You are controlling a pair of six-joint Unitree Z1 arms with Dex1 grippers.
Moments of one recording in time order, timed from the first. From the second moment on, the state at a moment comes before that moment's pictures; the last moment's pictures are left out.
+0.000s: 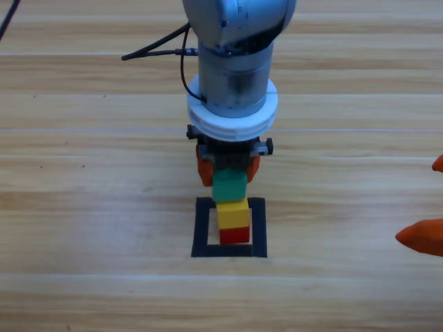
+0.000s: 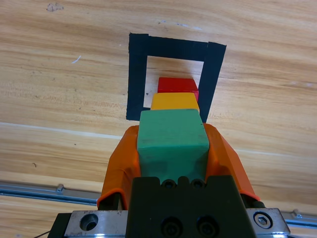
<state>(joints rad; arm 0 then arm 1) -1.01 2.34 -2.27 1.37 0.11 -1.11 1.11 1.19 -0.82 0.37 -0.08 0.09</state>
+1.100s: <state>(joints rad) -1.01 2.34 -2.28 1.37 0.11 -1.11 1.11 1.19 -0.81 0.34 -0.09 0.09</state>
